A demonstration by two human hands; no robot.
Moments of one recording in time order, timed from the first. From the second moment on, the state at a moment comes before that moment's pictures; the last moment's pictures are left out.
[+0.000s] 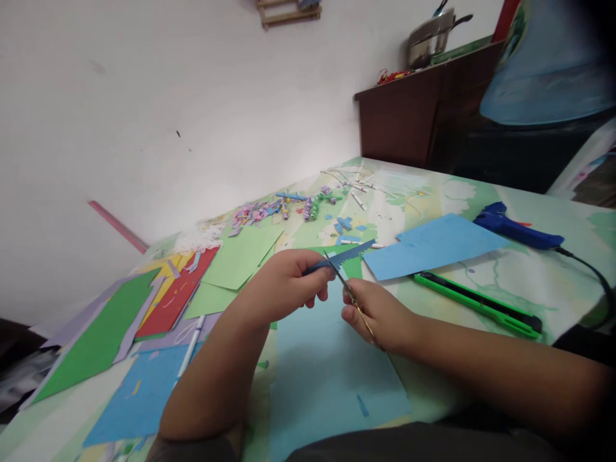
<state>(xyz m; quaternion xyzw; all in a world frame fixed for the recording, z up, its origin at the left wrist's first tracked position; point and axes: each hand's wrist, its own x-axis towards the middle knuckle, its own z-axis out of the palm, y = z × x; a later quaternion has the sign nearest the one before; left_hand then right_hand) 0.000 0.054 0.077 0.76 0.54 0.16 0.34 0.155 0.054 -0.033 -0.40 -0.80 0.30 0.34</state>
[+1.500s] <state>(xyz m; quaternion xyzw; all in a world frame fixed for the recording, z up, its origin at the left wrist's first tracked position) 0.011 0.056 0.065 0.73 0.49 0.31 0.36 0.163 0.061 -0.011 -0.44 -0.81 0.22 0.31</state>
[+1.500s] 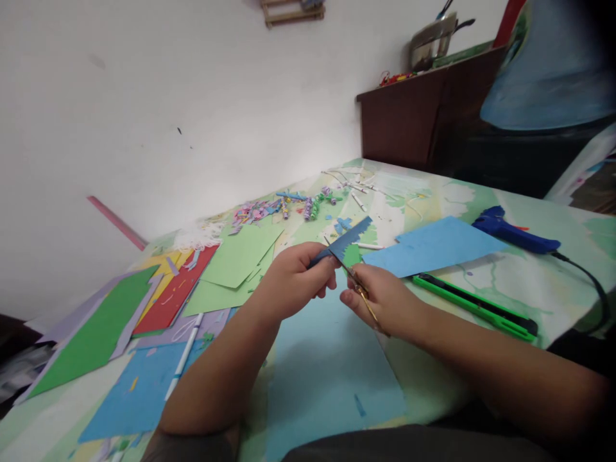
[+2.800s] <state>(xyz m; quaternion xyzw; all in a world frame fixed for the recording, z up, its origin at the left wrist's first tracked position) -0.006 0.056 0.062 0.58 0.44 0.64 0.26 0.149 0.091 0.092 -0.34 -0.92 0.05 0.17</state>
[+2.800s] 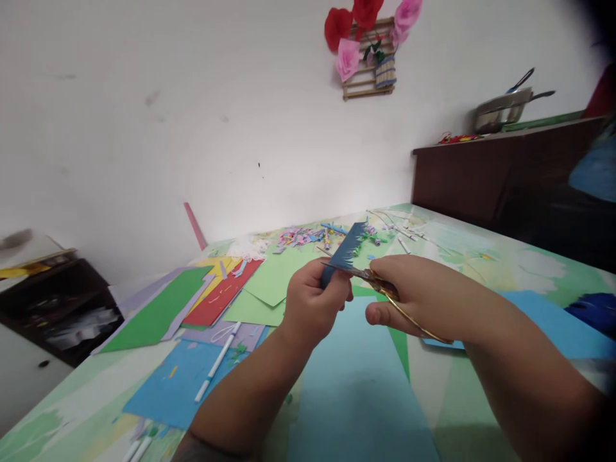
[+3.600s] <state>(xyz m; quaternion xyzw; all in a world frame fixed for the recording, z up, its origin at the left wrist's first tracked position) -0.017 0.048 0.077 0.62 0.38 0.55 0.42 0.154 0.090 0.089 -0.34 -0.91 -0.03 0.22</state>
